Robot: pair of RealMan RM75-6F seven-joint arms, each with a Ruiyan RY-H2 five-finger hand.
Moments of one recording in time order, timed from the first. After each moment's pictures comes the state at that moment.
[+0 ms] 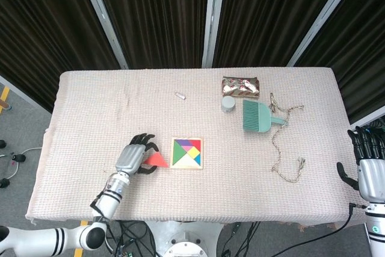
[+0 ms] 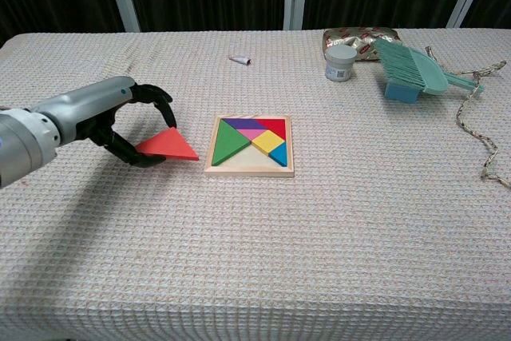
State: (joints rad) left arm -0.58 -1.69 -0.20 -1.65 0.96 1.09 0.39; right arm 0.09 -1.20 0.12 -1.39 -1.50 1.56 0.10
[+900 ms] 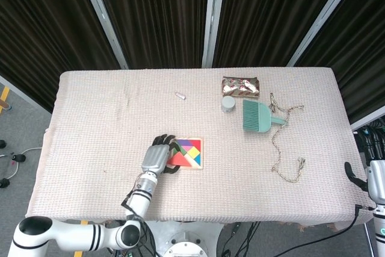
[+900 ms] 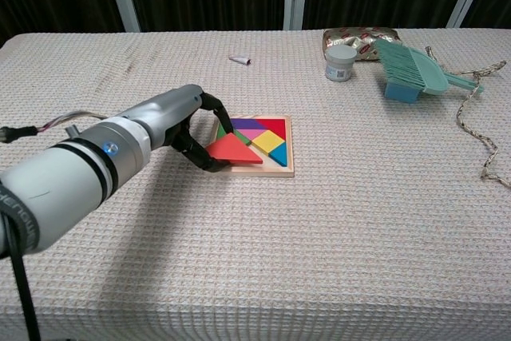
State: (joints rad) left arm -0.72 -1.95 -0.29 -1.57 0.75 1.19 0.60; right arm 0.08 -1.19 0.13 -1.36 -1.49 1.58 0.16
